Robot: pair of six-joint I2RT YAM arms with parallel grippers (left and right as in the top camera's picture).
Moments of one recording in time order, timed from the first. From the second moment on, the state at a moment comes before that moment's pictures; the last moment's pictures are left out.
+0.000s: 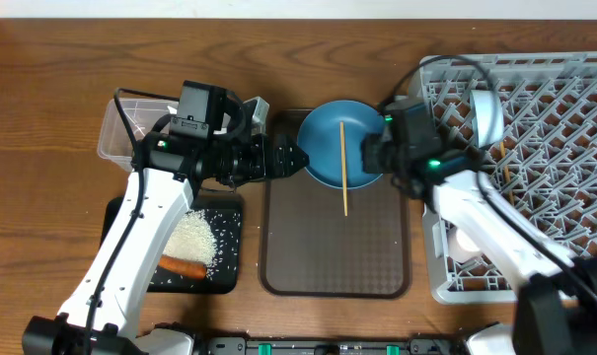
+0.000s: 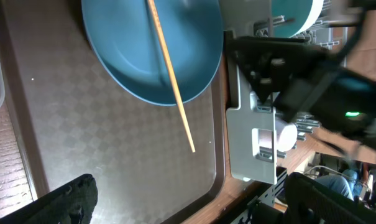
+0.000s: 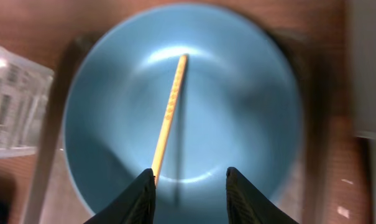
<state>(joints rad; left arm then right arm) -0.23 1.44 1.20 -0.84 0.67 -0.38 0.41 1.61 1.02 -0.31 -0.05 0.40</state>
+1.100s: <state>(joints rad) -0.23 1.44 1.20 -0.84 0.67 -0.38 0.49 1.85 1.02 -0.14 -0.02 0.45</state>
